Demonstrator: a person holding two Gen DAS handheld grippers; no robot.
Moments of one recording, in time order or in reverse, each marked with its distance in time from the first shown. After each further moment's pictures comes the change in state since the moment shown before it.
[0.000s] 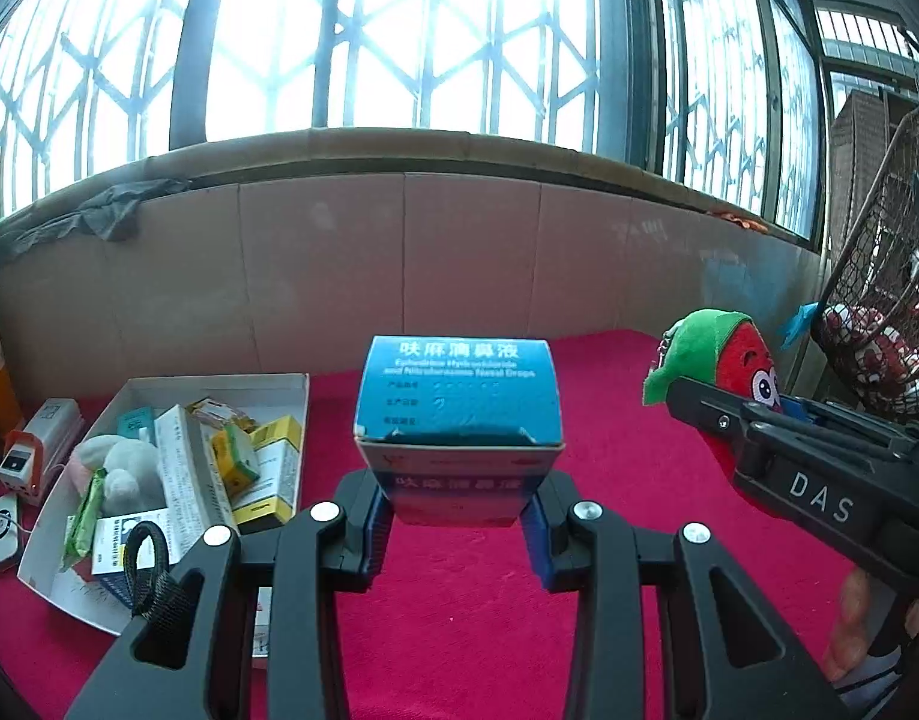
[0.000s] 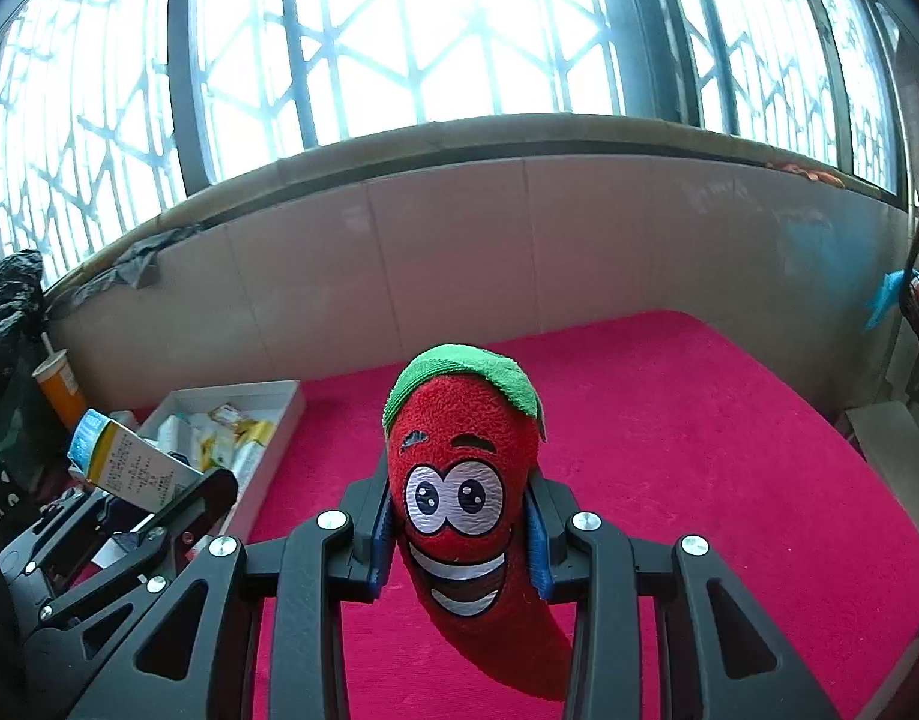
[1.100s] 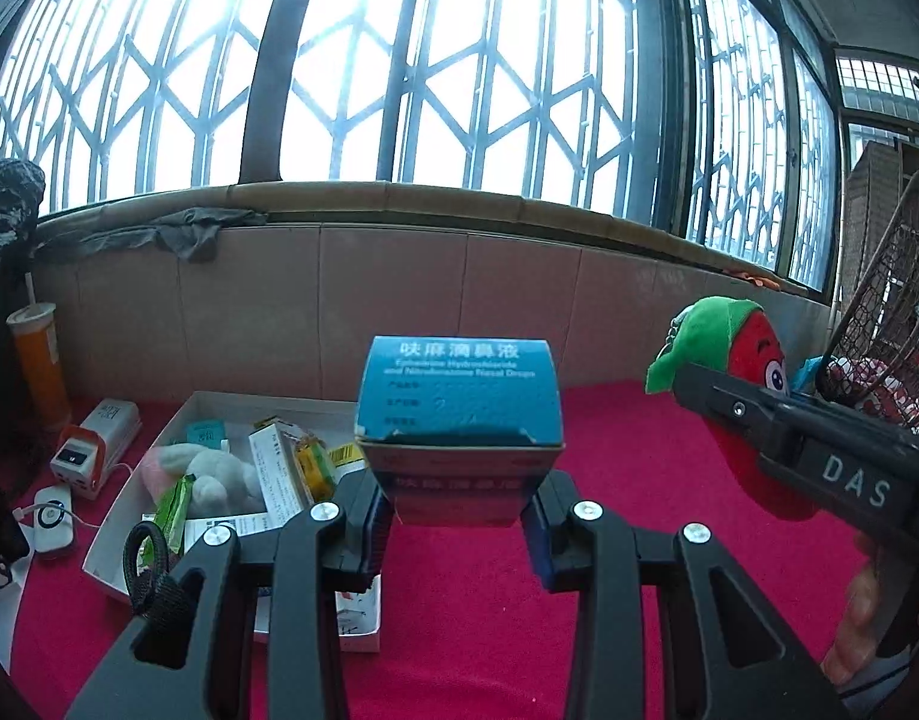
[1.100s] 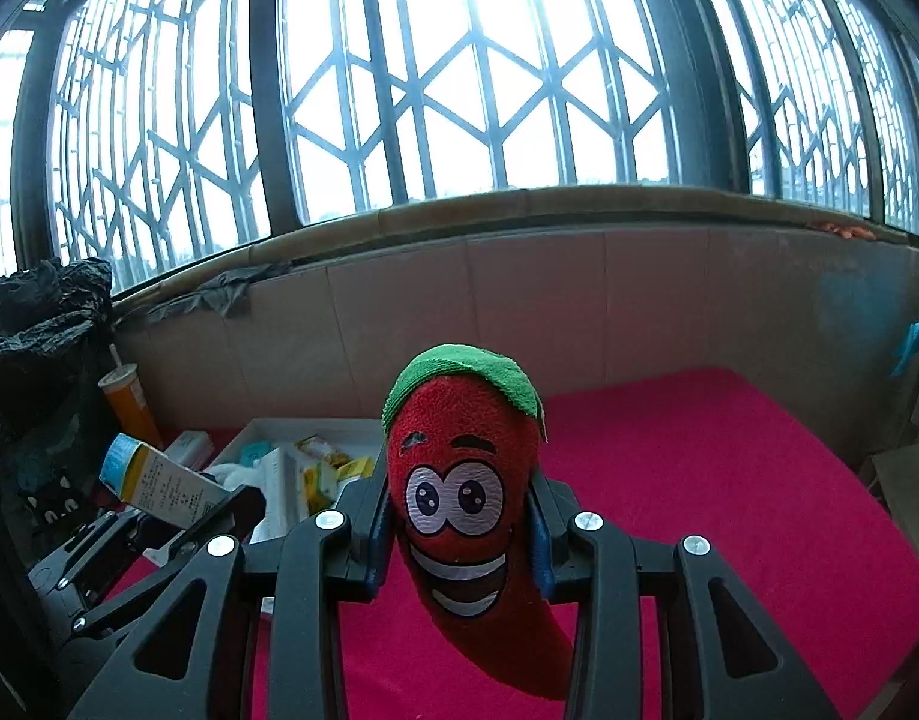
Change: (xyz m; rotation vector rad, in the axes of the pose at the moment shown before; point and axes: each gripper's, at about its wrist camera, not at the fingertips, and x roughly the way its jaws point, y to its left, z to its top) left arm -0.068 0.045 0.014 -0.081 -0.092 0.037; right arm -0.053 0.068 0.018 -0.050 -0.091 0.098
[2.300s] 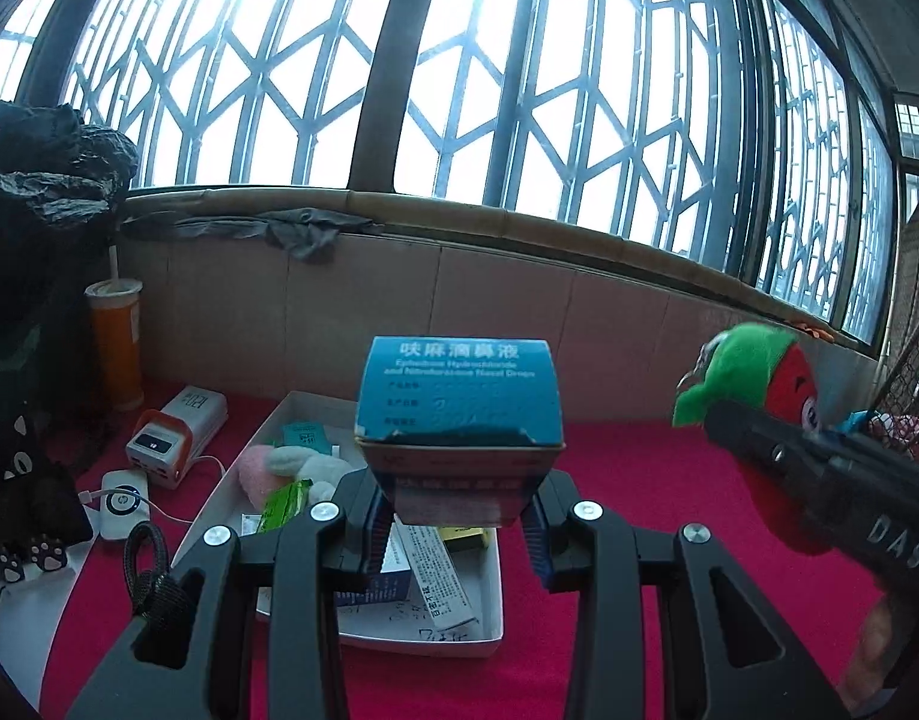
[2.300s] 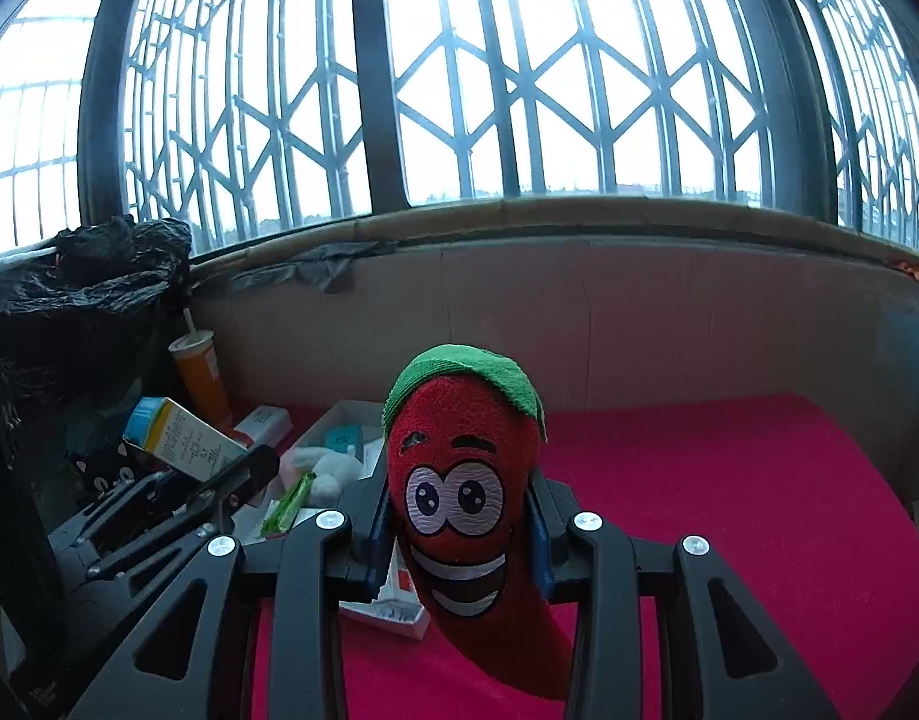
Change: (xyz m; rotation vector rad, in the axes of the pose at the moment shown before) left arm -0.028 0.078 0.000 -0.101 -0.044 0.130; right arm 0.008 0.077 -0.001 -0.102 -0.004 0.141
